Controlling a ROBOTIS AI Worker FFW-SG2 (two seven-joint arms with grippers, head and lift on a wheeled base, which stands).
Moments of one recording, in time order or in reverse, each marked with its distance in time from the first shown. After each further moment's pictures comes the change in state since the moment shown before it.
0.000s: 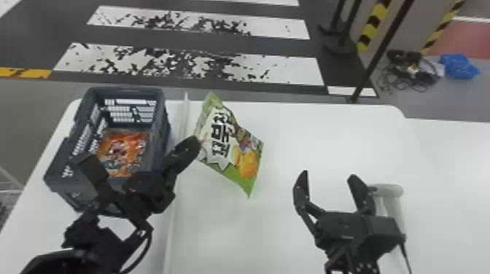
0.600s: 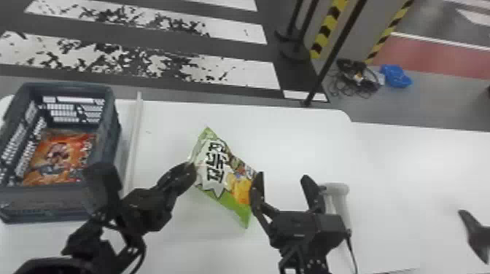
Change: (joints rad) left arm -0.081 0.004 -0.195 0.170 -0.121 -0.004 0.102; right arm -0.003 0.000 -0.003 0.001 0.000 0.000 0.000
